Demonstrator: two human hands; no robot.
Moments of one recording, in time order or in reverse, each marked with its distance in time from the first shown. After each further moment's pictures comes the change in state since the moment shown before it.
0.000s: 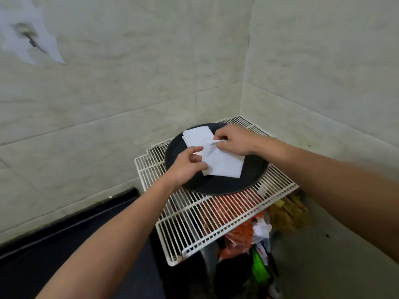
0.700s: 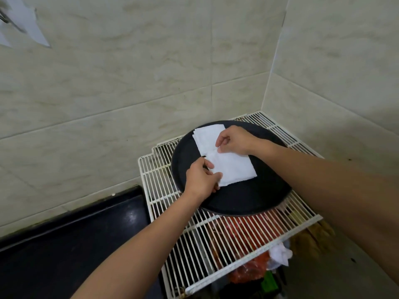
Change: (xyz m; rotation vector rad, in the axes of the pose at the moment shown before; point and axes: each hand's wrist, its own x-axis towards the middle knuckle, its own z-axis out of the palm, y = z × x) left_hand 0.053 -0.036 0.022 0.051 0.280 -0.087; right_hand 0.112 0.064 0.060 0.266 -0.107 0.142
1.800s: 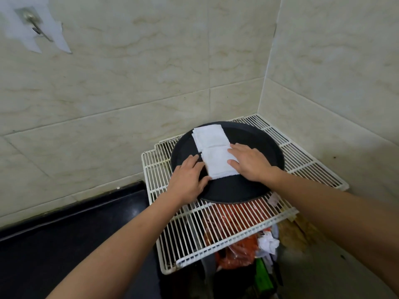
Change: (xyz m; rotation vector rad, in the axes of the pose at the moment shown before) left_hand -0.023 -0.016 -0.025 0.961 -0.070 0.396; right_hand -0.082 0.031 0.028 -0.528 0.092 -0.021
